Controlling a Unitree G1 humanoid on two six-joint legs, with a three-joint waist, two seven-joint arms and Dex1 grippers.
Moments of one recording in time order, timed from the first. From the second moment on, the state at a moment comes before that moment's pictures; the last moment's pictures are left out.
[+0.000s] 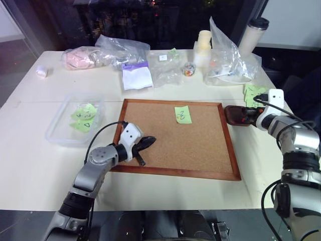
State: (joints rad) left arm -0.23 0.39 -0.18 -0.09 -0.23 0.33 -0.71; right arm -0.65 -0.64 -0.29 0.51 0.29 0.66 0.44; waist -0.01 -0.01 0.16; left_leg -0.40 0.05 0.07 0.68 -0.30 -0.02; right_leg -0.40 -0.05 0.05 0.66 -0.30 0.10
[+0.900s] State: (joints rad) left arm -0.23 0.39 -0.18 -0.08 -0.23 0.32 -0.72; right arm -0.64 -0.44 0.02 0.08 0.33 0.81 0.55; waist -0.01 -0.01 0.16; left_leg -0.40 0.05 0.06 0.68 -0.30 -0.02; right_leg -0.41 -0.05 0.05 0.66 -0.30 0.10
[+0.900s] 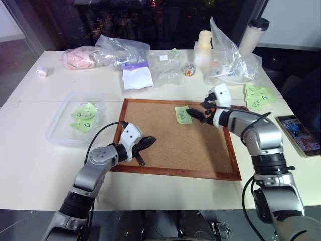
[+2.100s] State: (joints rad) left arm -0.21 0.39 -0.18 -0.11 -0.23 0.32 -0.69; right arm -0.66 -0.36 0.17 0.24 0.14 0.60 0.60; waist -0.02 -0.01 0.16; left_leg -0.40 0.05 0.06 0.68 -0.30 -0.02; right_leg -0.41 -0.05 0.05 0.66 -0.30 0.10
